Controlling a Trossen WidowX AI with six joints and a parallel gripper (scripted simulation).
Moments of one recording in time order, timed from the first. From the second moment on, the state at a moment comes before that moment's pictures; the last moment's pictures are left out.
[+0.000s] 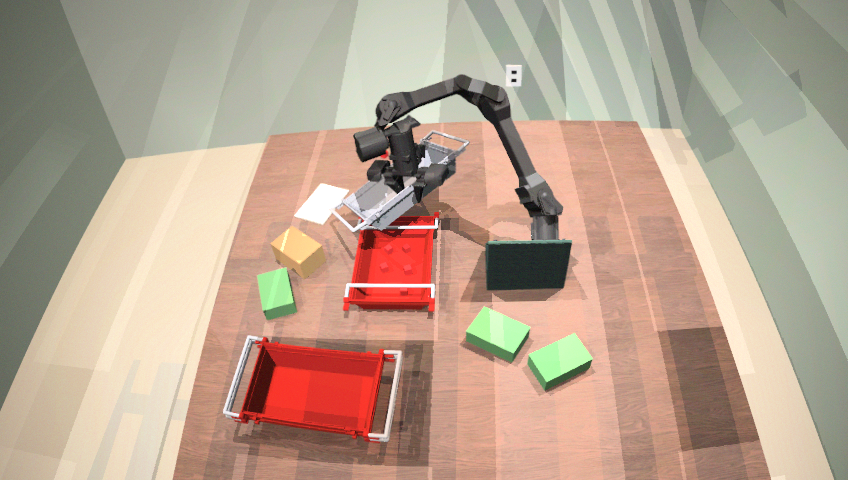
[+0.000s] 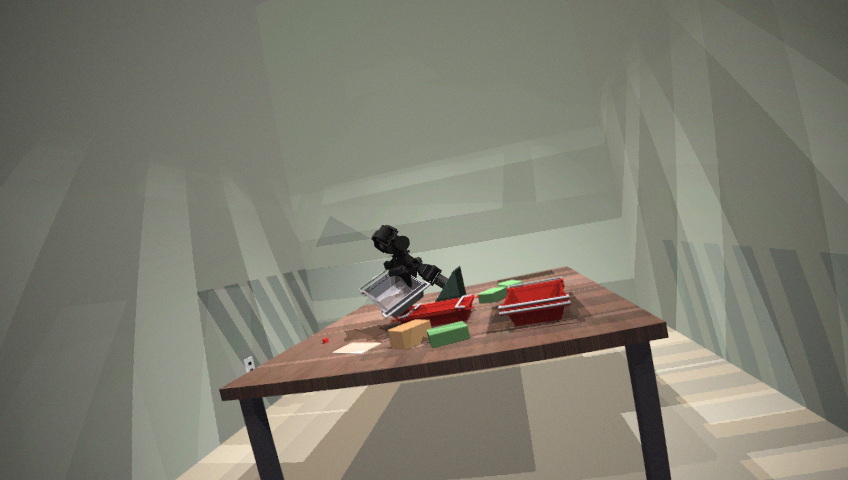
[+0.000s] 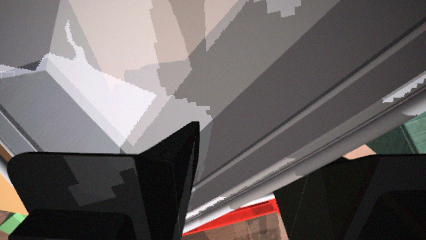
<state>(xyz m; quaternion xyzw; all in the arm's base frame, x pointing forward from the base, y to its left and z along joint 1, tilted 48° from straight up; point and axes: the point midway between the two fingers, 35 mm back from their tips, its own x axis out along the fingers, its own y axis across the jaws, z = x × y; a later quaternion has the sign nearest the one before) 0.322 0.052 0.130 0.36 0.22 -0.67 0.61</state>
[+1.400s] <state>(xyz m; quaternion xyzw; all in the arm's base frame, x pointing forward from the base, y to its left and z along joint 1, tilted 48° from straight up) 0.307 0.135 0.080 0.26 0.25 -0.63 0.68</state>
